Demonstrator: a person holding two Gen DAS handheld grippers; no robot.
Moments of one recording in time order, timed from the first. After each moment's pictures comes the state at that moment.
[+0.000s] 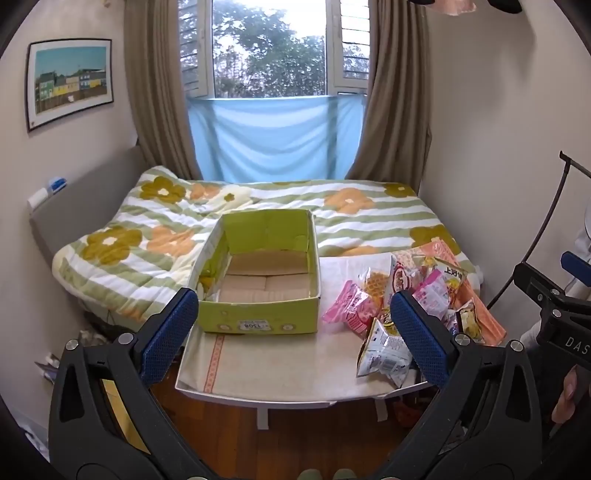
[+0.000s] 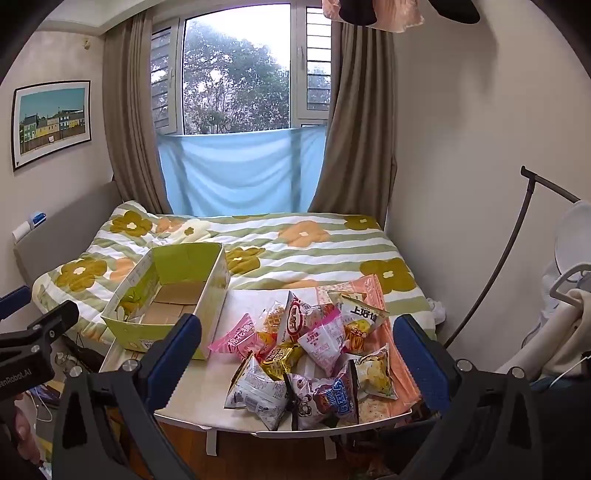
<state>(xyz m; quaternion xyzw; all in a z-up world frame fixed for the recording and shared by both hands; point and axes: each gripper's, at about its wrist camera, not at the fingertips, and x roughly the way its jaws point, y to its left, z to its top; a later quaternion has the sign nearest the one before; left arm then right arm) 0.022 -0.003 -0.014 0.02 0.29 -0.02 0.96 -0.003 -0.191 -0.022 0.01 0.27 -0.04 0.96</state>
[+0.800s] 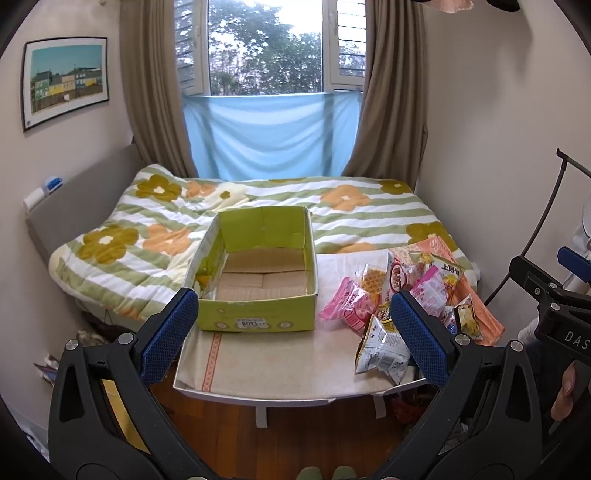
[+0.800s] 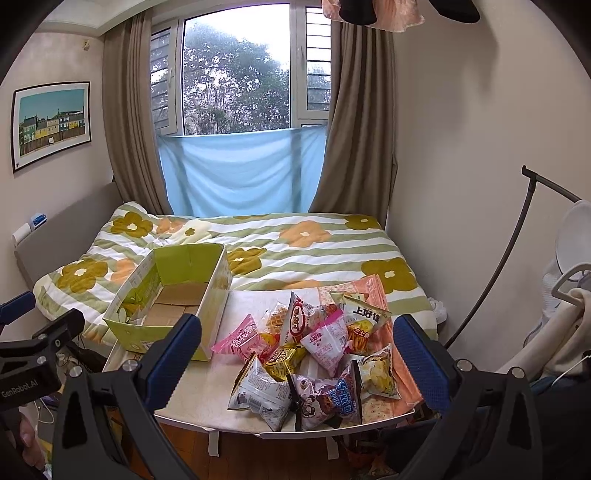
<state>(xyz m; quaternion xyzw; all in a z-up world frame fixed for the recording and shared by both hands) 0.023 -0.001 -0.013 0.02 0.29 -0.02 0.96 -0.010 -0.184 -0.019 0.01 0.27 -0.04 0.96</state>
